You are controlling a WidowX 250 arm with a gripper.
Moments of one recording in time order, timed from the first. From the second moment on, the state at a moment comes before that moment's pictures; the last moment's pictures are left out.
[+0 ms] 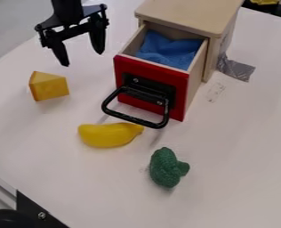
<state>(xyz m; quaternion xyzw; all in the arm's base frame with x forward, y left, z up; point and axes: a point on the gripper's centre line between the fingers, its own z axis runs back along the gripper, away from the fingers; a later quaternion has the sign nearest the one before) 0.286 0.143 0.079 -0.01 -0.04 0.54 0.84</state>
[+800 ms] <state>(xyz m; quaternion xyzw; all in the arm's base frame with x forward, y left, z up) 0.270 0.171 0.052 -0.01 -0.01 0.69 0.72</state>
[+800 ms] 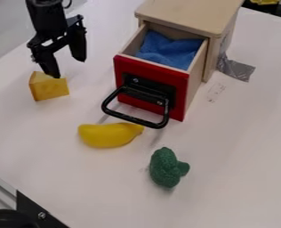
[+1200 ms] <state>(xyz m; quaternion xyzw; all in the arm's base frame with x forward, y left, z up) 0.250 0.171 0.048 0.02 -0.03 0.72 0.69</state>
